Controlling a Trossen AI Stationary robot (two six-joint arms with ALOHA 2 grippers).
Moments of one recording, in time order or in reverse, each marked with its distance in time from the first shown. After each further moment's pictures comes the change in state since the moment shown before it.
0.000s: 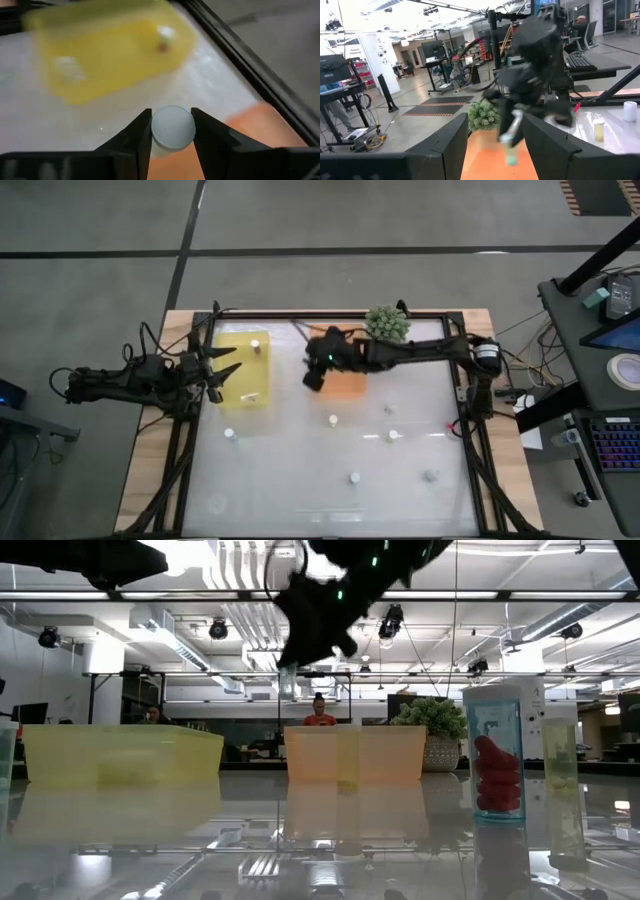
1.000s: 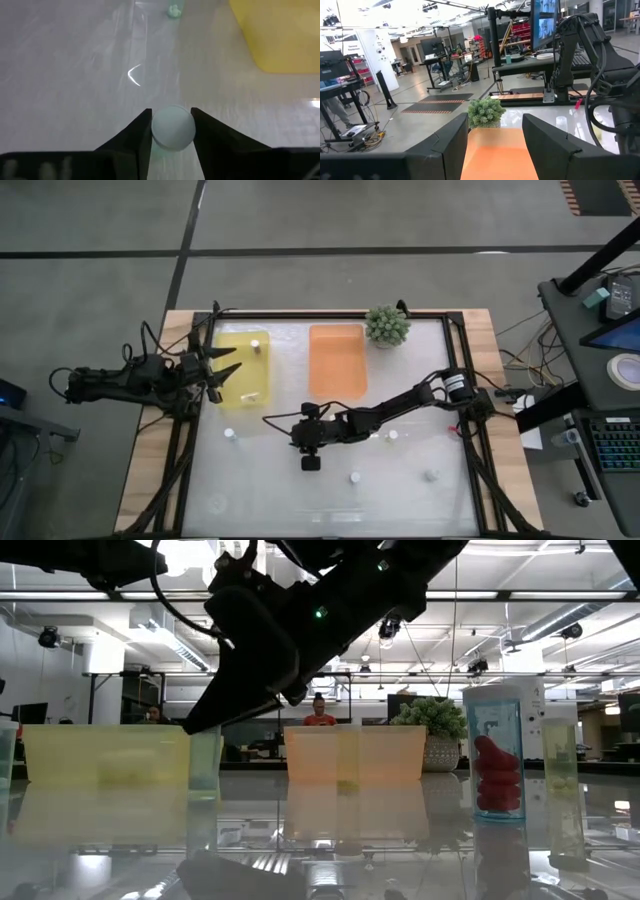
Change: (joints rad) left arm 0.000 0.000 0.006 -0.022 0.000 -0.016; right arm 0.378 0.270 0.002 0.263 -0.069 -0.047
